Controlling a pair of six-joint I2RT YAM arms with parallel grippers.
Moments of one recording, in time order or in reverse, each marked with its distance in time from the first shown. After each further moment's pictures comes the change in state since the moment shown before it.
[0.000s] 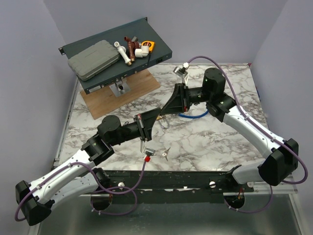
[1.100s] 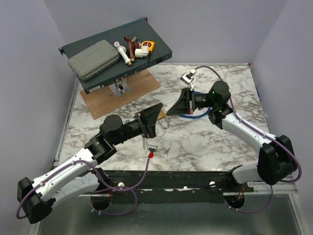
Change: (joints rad) left arm -0.003 0.029 -0.015 0.079 -0.067 0.000; right arm -0.064 0.019 -0.275 0.605 -0.044 0.469
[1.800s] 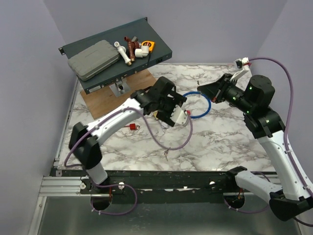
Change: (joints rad) left arm 0.038 0.746 0.764 -0.808 0.008 -0.738; right arm -0.162 -0.402 0.277 -1.011 0.772 -0.621
